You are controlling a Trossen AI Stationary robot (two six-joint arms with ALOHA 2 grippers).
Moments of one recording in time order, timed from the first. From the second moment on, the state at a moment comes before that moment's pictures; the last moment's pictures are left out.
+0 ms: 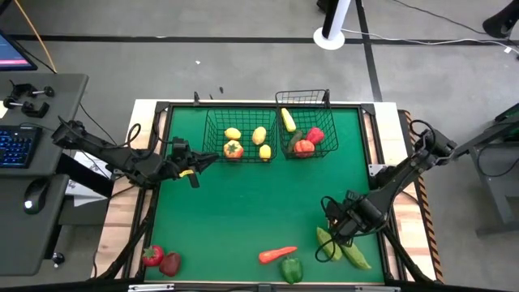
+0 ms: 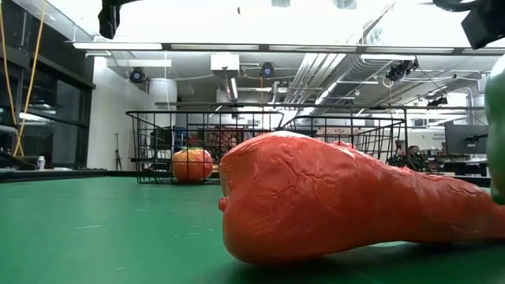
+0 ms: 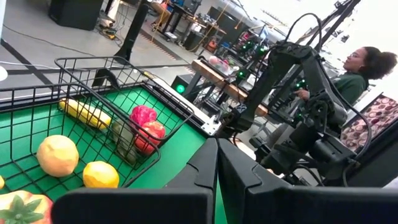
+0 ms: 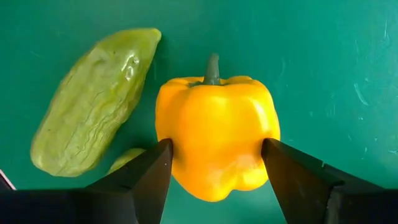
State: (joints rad) left arm -0.38 0.81 0.61 0.09 -0.74 -0.62; right arm 0.71 1.49 0.95 -1.03 0.03 1.07
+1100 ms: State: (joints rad) left arm -0.38 0.81 0.61 0.07 -0.74 -0.62; right arm 0.66 1.49 1.02 -1.03 -0.03 1.06
